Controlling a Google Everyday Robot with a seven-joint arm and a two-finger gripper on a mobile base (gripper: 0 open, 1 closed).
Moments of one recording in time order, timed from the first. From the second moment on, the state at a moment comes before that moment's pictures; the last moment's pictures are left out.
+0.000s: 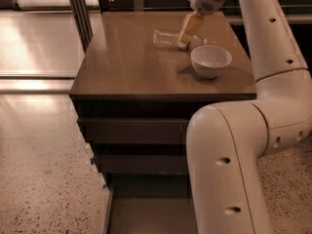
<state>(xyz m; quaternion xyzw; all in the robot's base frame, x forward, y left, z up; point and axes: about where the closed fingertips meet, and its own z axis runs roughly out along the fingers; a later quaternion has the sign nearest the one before) 0.805 -0.115 0.935 -0.62 0.70 0.00 0.34</state>
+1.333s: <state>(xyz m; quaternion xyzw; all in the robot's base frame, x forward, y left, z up) 0.818 -0.114 0.859 -0.61 0.74 0.01 0.27</state>
